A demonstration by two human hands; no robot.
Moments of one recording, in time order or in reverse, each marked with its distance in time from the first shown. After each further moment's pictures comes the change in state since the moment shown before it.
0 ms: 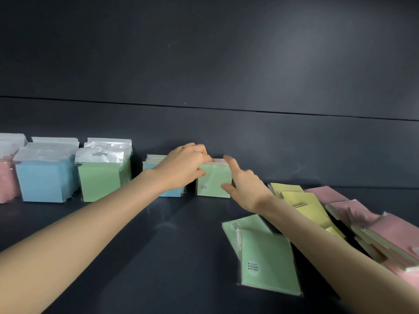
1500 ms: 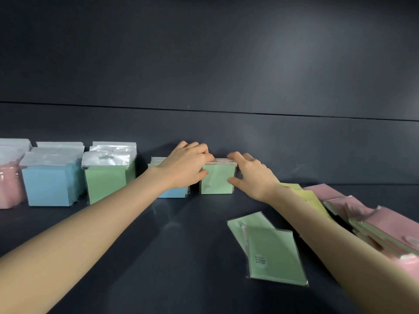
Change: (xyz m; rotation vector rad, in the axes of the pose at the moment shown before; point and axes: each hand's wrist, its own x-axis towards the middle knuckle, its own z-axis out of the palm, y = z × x) left_hand -0.003 -0.005 -0.004 0.115 0.024 0.056; right_hand 0.006 0.000 -0.017 -0.094 0.105 -0.030
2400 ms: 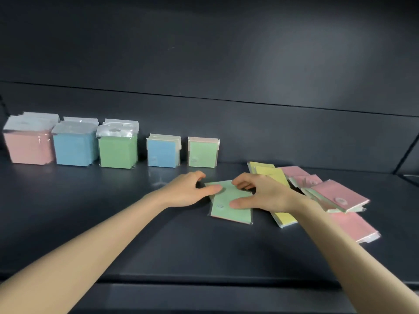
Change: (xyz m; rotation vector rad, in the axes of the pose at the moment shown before) left_hand -0.084 0.121 -0.009 -0.660 -0.264 -0.459; right_hand -0.133 0.034 -0.044 0.452 -0.376 0.012
